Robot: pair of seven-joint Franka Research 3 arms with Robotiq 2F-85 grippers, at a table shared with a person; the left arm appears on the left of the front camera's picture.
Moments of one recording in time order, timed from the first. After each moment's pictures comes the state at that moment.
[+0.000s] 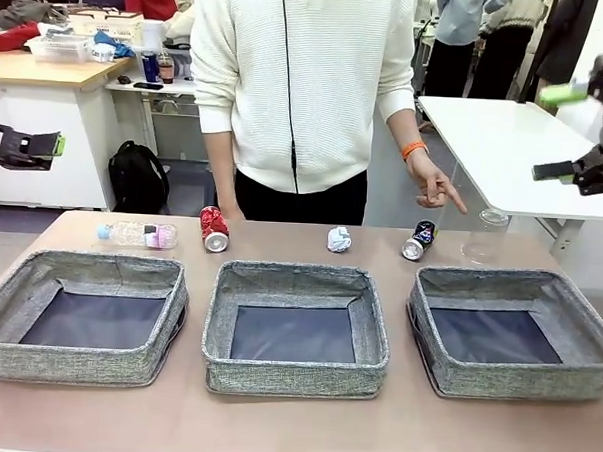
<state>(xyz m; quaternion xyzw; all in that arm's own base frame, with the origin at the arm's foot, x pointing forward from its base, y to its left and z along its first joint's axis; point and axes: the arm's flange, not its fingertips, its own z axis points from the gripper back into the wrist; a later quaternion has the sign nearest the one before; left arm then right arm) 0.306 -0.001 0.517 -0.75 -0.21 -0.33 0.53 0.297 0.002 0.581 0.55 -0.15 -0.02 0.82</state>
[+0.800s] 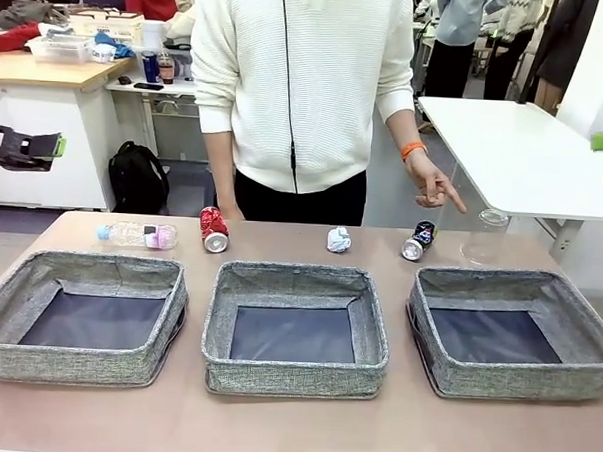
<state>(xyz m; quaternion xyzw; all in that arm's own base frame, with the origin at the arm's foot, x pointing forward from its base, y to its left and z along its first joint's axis) 0.306 -0.001 0.517 -0.75 -0.21 -0.33 0.53 0.352 -0.119 0.564 0.16 -0.52 0.16 0.82</state>
